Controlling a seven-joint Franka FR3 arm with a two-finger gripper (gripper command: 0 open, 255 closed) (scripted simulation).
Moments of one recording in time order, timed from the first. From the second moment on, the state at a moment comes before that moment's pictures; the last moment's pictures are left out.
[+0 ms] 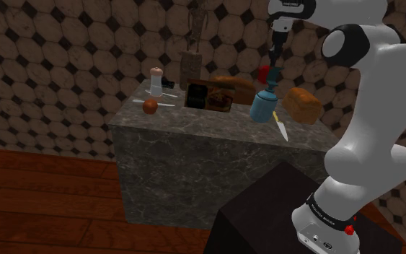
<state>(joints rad) -0.48 0.44 -0.06 -1.11 -0.10 1.55 -0.63</state>
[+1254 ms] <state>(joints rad) -0.53 0.47 -0.07 -1.26 -0.09 1.74 -0.67</state>
